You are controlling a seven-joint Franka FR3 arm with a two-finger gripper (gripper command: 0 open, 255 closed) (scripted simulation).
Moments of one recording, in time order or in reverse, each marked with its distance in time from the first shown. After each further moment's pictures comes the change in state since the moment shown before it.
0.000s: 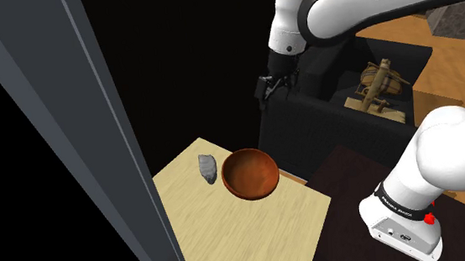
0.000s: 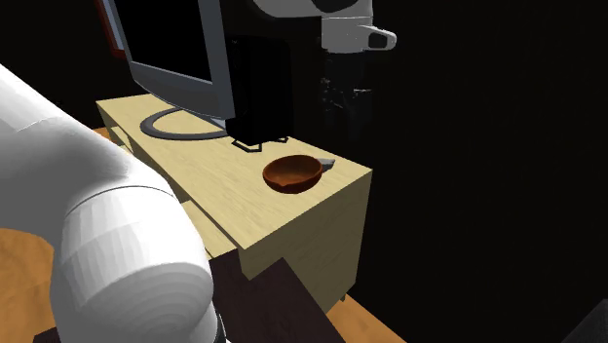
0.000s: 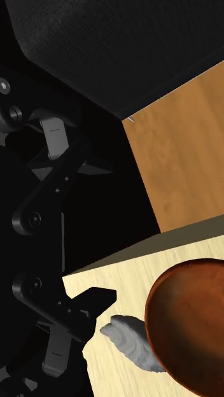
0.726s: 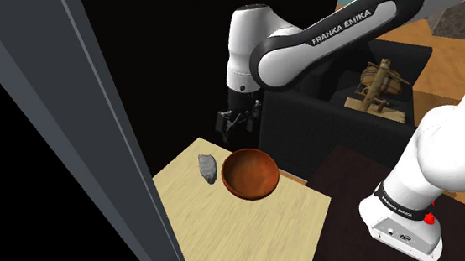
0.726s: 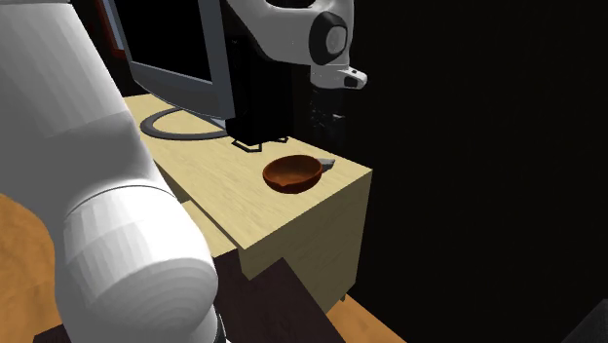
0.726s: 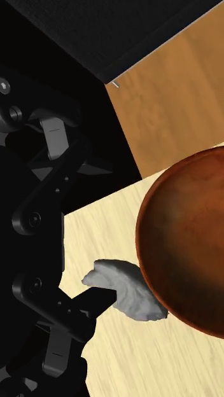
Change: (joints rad) arm 0.047 0.333 0.140 0.106 0.021 0.217 0.197
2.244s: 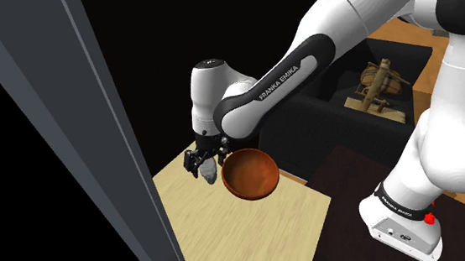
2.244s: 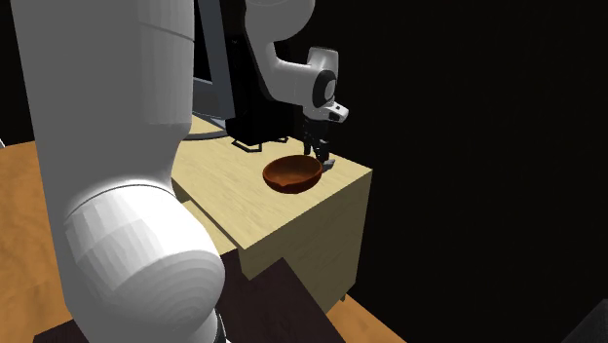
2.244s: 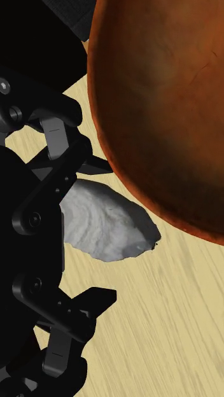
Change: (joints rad) arm 0.079 0.407 0.053 0.181 -0.128 0.211 0.219
